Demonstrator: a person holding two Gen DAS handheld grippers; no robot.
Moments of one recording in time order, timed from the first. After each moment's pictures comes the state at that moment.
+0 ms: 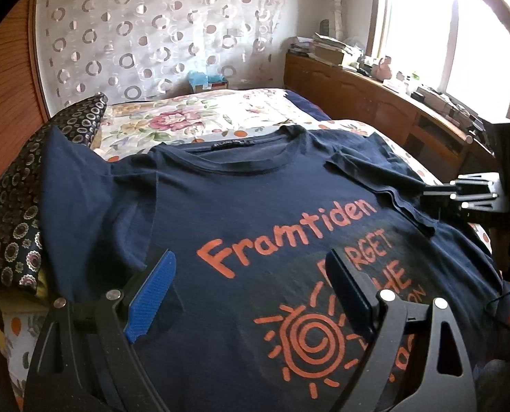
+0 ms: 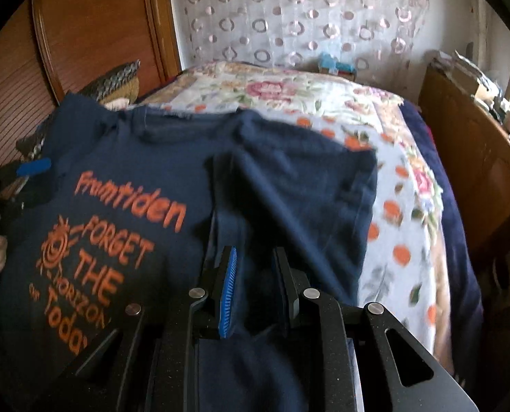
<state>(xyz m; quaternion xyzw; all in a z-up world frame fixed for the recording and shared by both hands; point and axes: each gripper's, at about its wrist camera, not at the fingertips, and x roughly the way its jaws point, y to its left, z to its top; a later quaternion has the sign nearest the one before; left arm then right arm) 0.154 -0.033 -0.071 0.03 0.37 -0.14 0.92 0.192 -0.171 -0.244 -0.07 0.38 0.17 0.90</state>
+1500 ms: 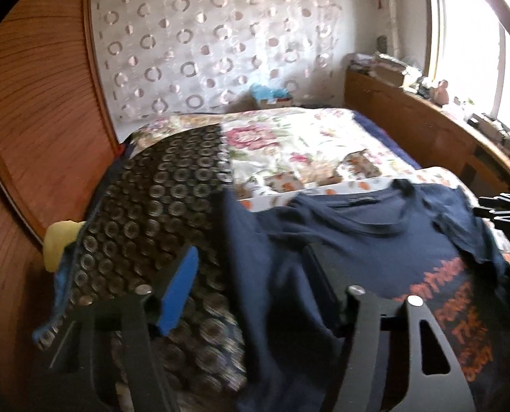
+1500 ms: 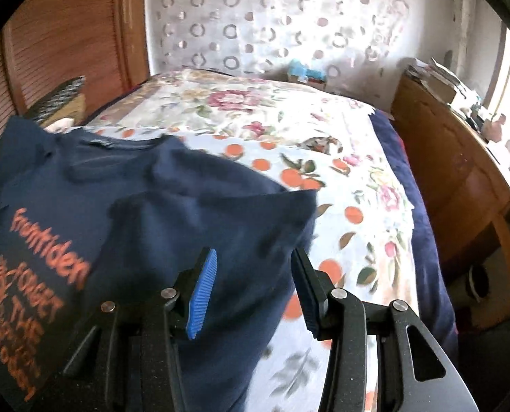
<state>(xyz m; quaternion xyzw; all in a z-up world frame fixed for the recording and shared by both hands) 0.223 0.091 -0.028 0.03 0.36 -0.02 0.93 0.274 -0.204 -0.251 -0.09 0.37 0.11 0.92</state>
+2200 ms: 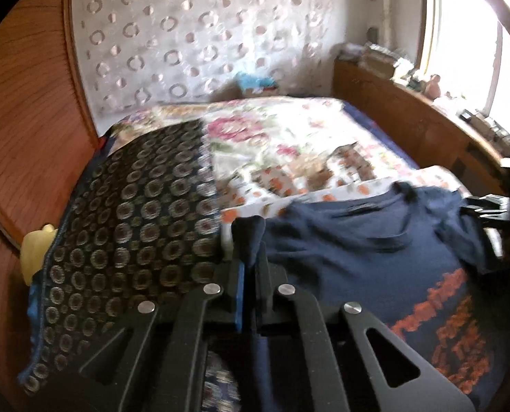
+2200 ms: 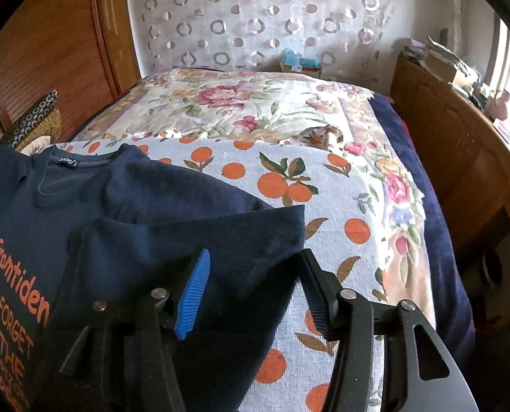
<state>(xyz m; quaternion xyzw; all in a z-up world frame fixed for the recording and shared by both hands) 0.253 0.082 -0.030 0.02 0.37 -0.07 0.93 0.318 -0.212 -0.267 -0.05 0.38 0.11 0.92</state>
